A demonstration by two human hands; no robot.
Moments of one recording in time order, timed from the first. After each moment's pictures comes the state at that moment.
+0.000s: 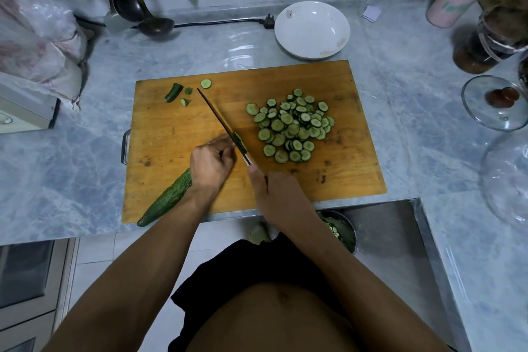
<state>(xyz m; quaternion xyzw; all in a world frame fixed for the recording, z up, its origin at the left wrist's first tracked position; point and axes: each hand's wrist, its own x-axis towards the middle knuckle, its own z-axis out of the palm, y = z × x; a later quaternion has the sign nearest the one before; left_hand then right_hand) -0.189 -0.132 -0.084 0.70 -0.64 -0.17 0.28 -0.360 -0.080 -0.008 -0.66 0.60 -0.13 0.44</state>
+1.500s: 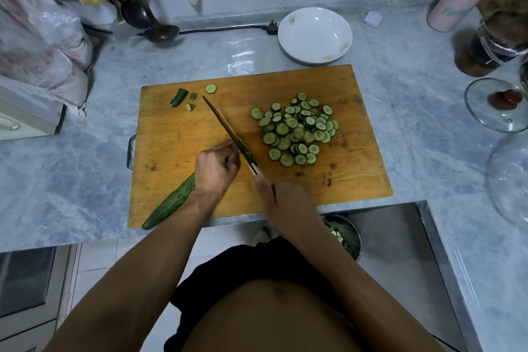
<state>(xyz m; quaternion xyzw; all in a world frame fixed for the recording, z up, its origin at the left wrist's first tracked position) -0.182 -0.131 -0.082 0.66 -0.68 -0.17 0.28 -0.359 -0.068 0.000 -0.66 0.59 -0.14 0.44</state>
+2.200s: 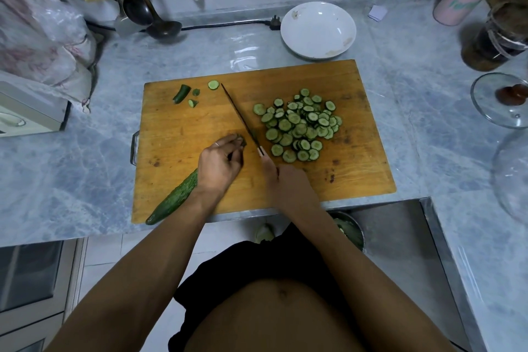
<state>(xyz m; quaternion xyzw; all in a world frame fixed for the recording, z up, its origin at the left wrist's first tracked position) -0.184 -0.129 -0.088 0.68 -0.66 -0.16 0.30 -0.356 -0.093 -0.018 -0.63 0.63 -0.12 0.43</state>
